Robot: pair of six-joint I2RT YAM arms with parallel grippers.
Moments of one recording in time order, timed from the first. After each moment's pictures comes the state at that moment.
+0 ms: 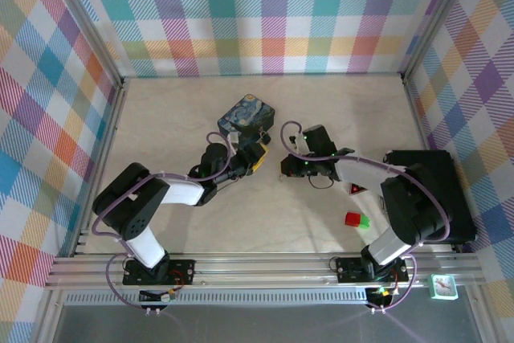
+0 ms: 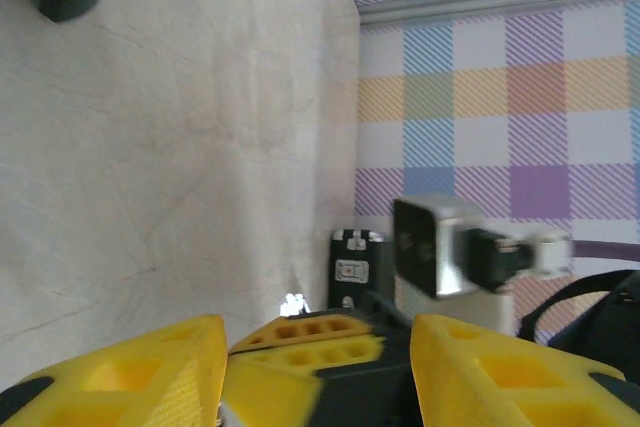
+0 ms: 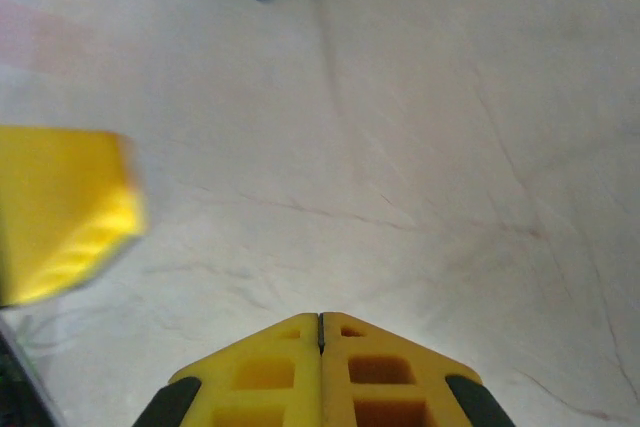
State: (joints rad) left arm -0.61 1.66 0.60 0.80 0.31 -1.32; right arm 0.53 1.59 0.83 -0.17 -0.43 0.47
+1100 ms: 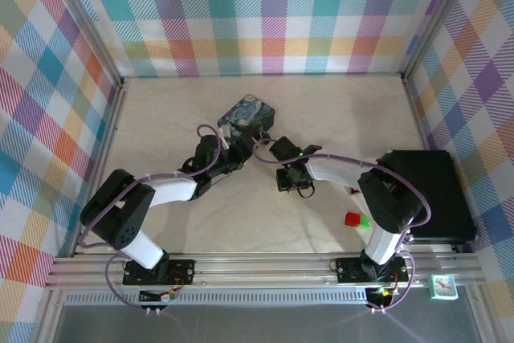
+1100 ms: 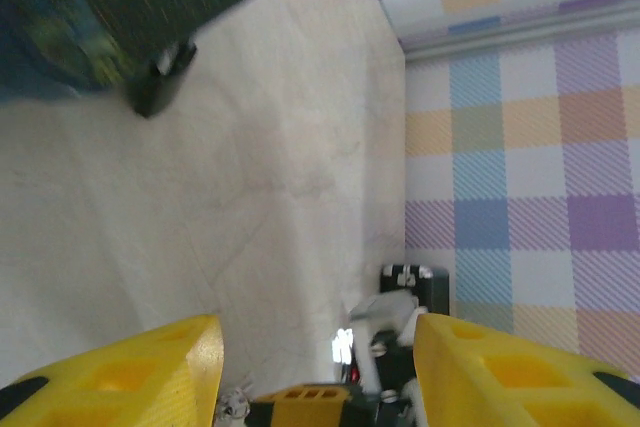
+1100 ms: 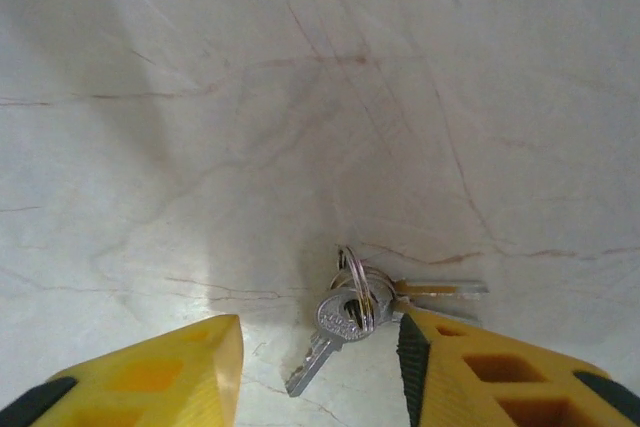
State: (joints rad) left arm -0.54 1.56 0.64 0.57 0.27 -1.20; right arm 0.75 1.74 1.05 -0.63 0.10 0.57
